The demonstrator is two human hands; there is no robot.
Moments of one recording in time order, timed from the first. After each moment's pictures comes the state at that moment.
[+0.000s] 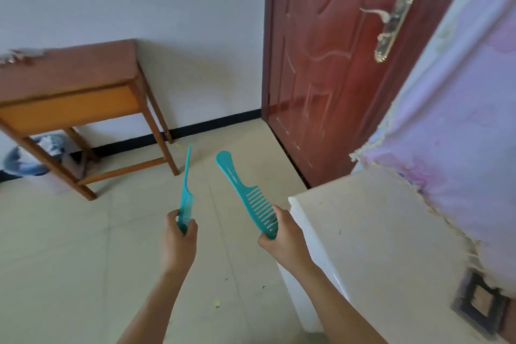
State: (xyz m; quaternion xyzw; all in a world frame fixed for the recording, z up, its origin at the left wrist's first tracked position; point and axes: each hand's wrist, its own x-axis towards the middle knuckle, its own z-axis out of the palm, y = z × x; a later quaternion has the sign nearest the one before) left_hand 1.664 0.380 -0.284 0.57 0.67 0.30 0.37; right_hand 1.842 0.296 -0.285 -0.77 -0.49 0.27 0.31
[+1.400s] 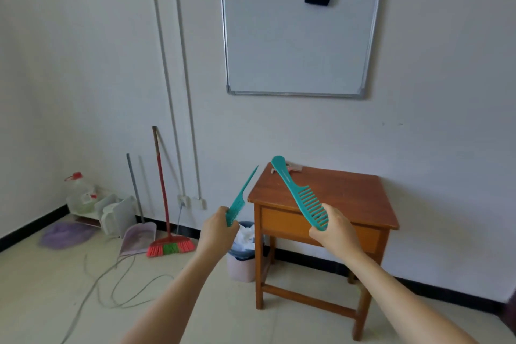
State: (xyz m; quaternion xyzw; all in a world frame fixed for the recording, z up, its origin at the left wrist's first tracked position) left_hand 1.151 0.742 -0.114 0.53 0.75 0.36 0.17; right_hand 1.379 0.790 -0.122 -0.57 -0.73 0.19 0.32
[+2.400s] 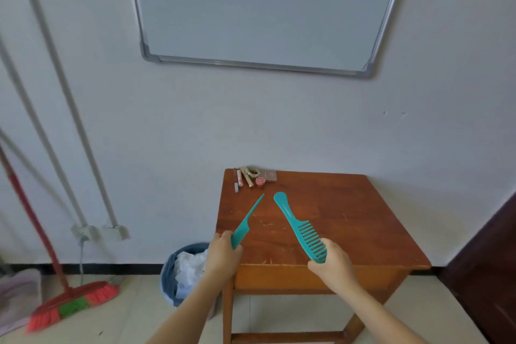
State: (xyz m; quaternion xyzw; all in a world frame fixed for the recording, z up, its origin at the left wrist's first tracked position) left_hand 1.089 1.168 -0.242 0.62 0.68 0.24 0.31; right_hand 1.308 1.111 -0.223 -0.76 -0.57 0.22 0.23
